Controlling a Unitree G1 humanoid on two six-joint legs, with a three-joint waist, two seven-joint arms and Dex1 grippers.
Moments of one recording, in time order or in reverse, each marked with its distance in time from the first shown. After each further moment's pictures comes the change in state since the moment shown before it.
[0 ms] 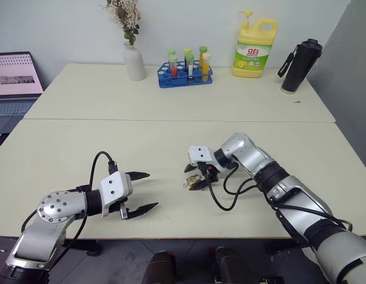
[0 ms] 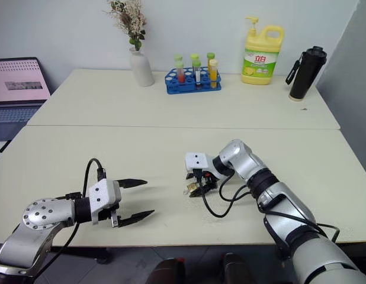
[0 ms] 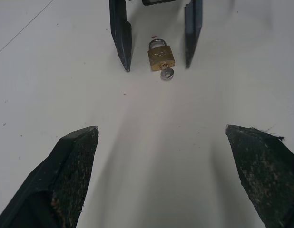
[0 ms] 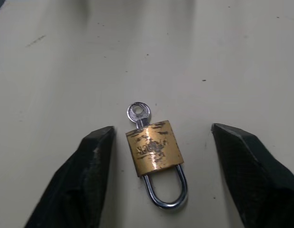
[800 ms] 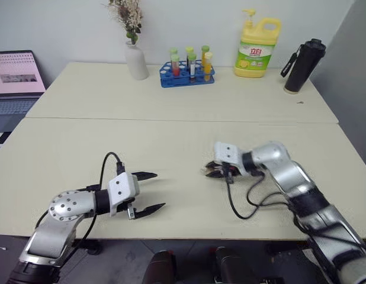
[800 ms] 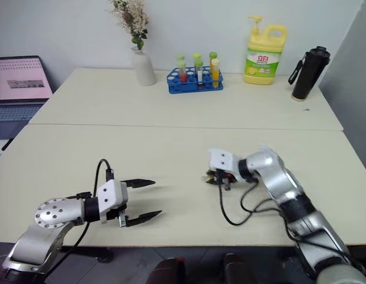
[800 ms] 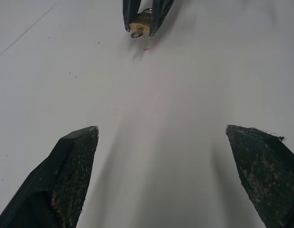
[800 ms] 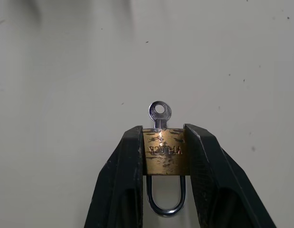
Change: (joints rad) left arm -0.046 -0.061 -0.059 0.010 -0.008 -0.013 -0.019; right arm 0.464 -0.289 -0.238 -0.809 0.022 0.378 -0.181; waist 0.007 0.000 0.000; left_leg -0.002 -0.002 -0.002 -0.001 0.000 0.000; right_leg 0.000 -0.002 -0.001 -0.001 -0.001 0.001
